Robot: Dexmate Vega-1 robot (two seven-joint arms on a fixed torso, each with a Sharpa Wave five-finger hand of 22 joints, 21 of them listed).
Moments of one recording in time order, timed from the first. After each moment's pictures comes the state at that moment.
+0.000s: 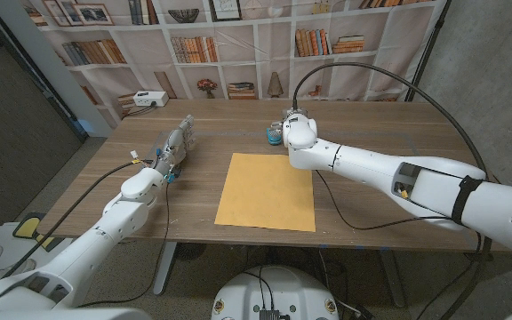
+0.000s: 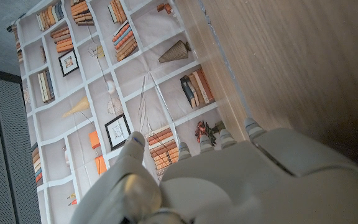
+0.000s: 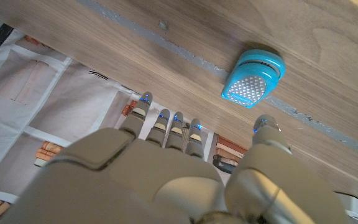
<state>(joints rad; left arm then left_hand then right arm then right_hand) 0.87 0.61 0.33 -1.25 -0.61 -0.31 -0.10 0.11 0.09 0.44 -0.08 0.17 -0.15 -0.18 0.19 0.17 -0.17 -0.02 0.22 0.19 -0.17 0.08 0.19 0.18 -0.18 0.17 0.26 0.21 -0.13 -0.27 -1.31 -1.29 -0.59 -0.96 0.26 0.24 -0.04 0.27 -0.11 0.19 0.17 -0.01 0.21 0.19 0.15 0.03 0.21 0.21 0.10 0.00 0.22 0.21 0.22 0.15 0.21 0.18</state>
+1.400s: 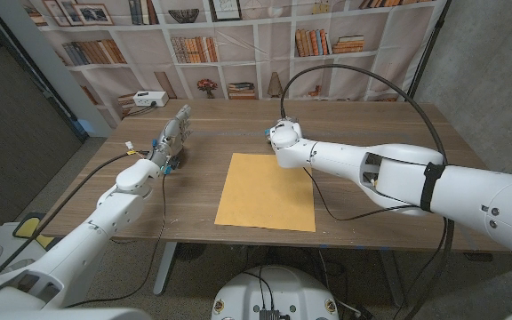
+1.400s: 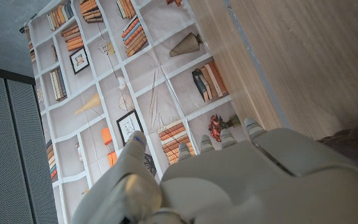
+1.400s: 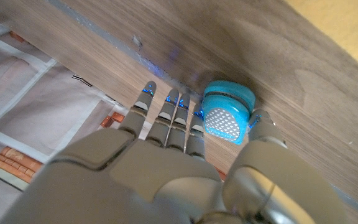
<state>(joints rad) 0.88 0.65 0.31 -1.35 -0.61 -0.28 -0.07 0.10 0.10 0.46 -0.08 0.17 -0.14 -0.16 0.18 0.17 -0.17 0.00 0.21 0.19 -0.17 0.09 0.18 0.18 -0.18 0.18 0.26 0.21 -0.05 -0.08 -1.44 -0.92 -0.47 -0.84 0.18 0.40 0.05 0.31 -0.16 0.25 0.45 -0.02 0.24 0.19 0.52 0.02 0.40 0.26 0.51 -0.05 0.40 0.29 0.43 0.11 0.26 0.18</state>
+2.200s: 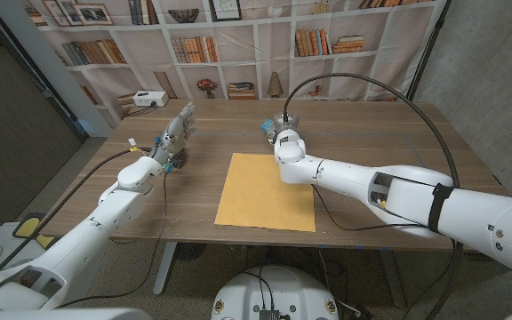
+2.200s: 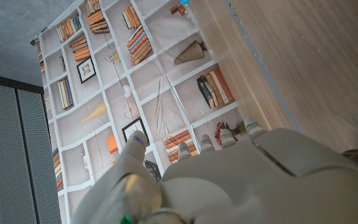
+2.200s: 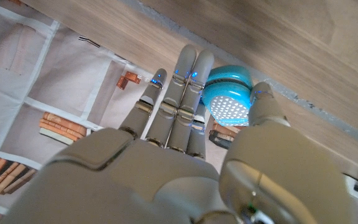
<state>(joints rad) 0.86 0.64 0.33 -1.33 -0.60 -0.29 -0.11 0.10 0.10 0.47 -0.08 0.17 -0.14 -0.16 0.18 0.17 -0.17 0.00 0.21 0.19 -0.17 0.09 0.19 0.18 -0.18 0.18 0.26 0.21 -0.21 -0.17 -1.31 -1.10 -0.52 -0.88 -0.21 0.60 0.03 0.35 -0.20 0.20 0.70 0.08 0.42 0.24 1.02 -0.01 0.84 0.48 0.89 -0.11 0.75 0.68 0.57 0.03 0.31 0.20</state>
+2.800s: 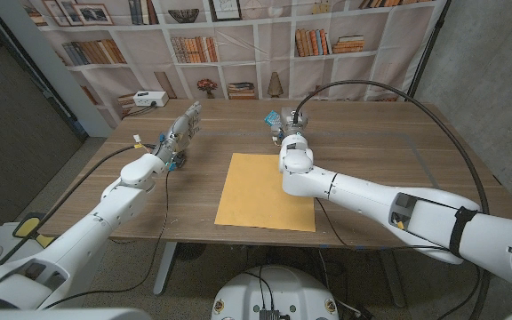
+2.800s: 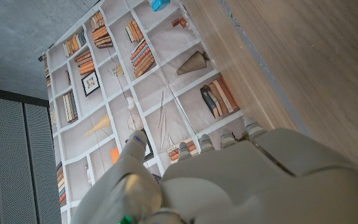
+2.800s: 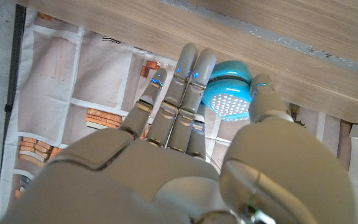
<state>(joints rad) 0.81 0.64 0.36 -1.30 -0.57 -0.29 -0.15 0.10 0.10 0.47 -0.08 0.17 -0.15 -0.16 0.18 0.17 -0.17 0.00 0.21 0.19 -0.17 0.09 0.19 0.18 -0.18 0.18 0.26 0.21 -0.33 -0.29 -1.22 -1.45 -0.53 -1.07 -0.29 0.64 0.00 0.41 -0.23 0.18 0.70 0.08 0.42 0.28 1.06 0.00 0.89 0.51 0.92 -0.12 0.74 0.70 0.57 0.03 0.32 0.20</state>
